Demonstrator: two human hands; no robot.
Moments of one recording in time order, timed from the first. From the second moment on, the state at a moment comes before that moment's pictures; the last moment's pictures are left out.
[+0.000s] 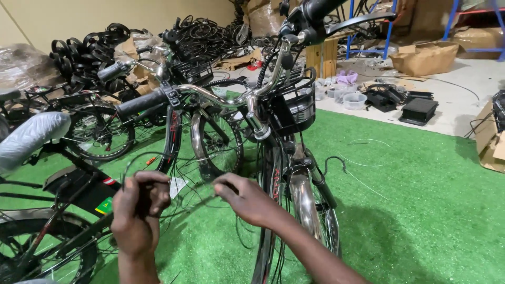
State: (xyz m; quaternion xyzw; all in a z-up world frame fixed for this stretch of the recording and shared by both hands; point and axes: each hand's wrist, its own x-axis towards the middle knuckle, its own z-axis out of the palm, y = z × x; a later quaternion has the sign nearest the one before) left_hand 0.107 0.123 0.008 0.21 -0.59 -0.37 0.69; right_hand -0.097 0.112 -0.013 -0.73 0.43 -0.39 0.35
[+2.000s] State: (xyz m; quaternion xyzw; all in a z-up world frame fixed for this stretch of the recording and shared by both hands) left_hand -0.065 -0.058 -0.035 0.30 -0.60 -0.37 0.64; right_hand -0.191 -0.033 -0.011 -0.50 0.58 -0.63 0.15
